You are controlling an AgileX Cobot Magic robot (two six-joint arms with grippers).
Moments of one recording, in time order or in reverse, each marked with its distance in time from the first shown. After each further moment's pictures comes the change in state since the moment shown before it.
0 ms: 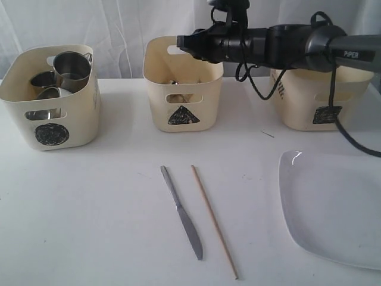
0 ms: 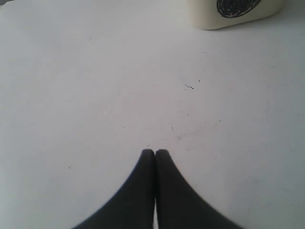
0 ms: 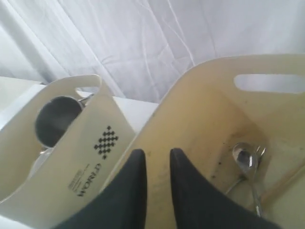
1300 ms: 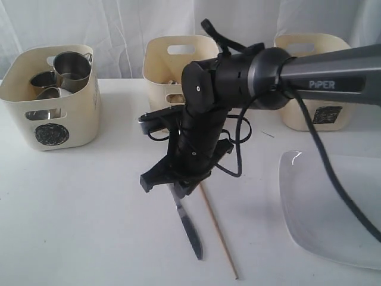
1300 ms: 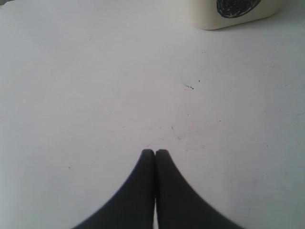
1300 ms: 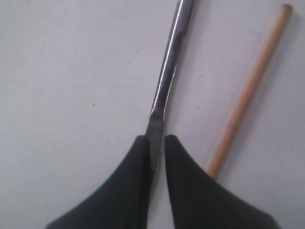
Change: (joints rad) left arm 0.000 0.000 0.000 0.000 0.000 0.000; right arm 0.393 -0.182 0.290 -1.502 0.424 1.373
